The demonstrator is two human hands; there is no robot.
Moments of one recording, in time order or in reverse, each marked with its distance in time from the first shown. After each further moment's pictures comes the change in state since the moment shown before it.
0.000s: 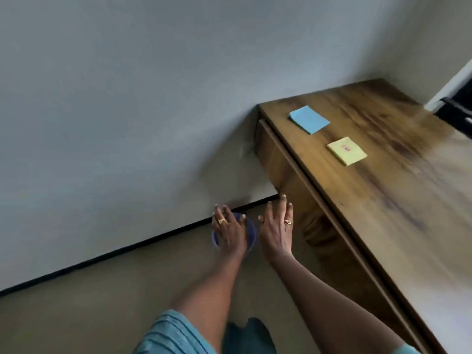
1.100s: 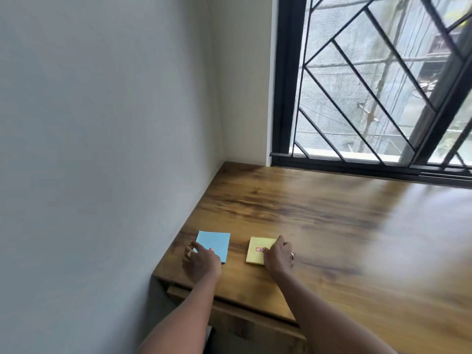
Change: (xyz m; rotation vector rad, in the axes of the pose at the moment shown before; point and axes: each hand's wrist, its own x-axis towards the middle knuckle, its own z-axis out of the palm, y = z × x) left_hand 0.196 0.282 -0.005 0.372 -0.179 0.500; right_hand 0.194 0.077 -0.151 0.666 0.389 1.045
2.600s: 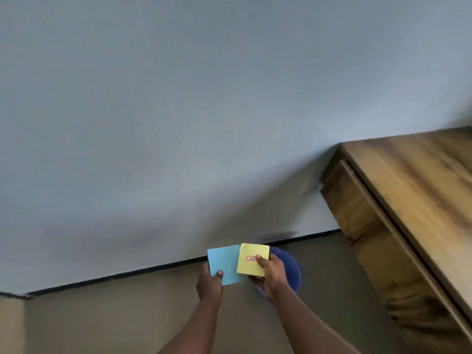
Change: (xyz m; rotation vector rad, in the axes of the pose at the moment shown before) left_hand -0.341 -0.344 0.114 -0.968 0.296 -1.023; right_hand -0.278 0.206 0.169 0.167 -1.096 0.082
